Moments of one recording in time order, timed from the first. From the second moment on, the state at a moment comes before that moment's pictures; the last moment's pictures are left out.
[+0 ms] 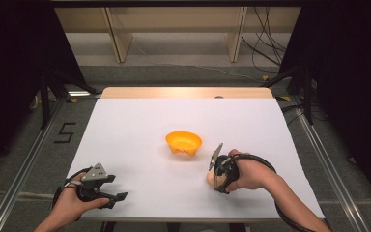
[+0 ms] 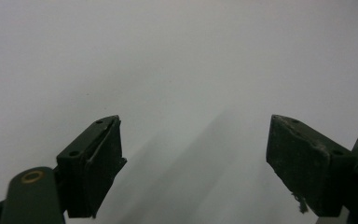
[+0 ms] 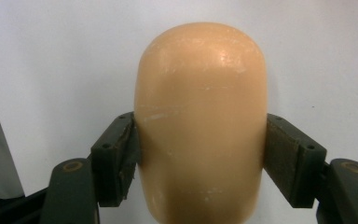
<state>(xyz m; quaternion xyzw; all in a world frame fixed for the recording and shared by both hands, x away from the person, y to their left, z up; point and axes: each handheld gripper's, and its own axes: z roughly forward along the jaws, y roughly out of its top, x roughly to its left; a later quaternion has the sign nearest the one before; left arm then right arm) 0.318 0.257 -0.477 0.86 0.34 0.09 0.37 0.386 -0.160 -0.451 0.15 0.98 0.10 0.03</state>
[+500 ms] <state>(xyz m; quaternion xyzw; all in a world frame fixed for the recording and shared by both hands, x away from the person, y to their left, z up) 0.317 0.257 -0.476 0.85 0.35 0.09 0.38 0.389 -0.163 -0.439 0.17 0.98 0.13 0.04</state>
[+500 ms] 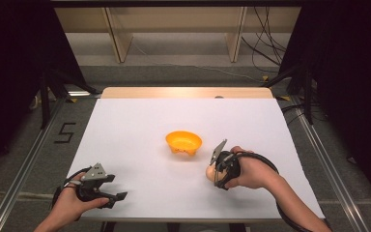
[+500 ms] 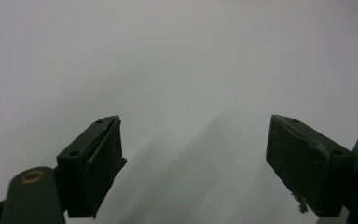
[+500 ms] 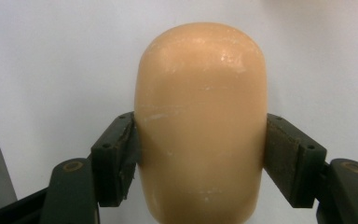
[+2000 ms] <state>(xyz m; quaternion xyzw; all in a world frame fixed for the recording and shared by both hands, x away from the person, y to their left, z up) 0.318 0.259 -0.475 0.85 0.36 0.09 0.38 0.393 -0.174 -0.431 0.32 0.92 0.23 0.07</state>
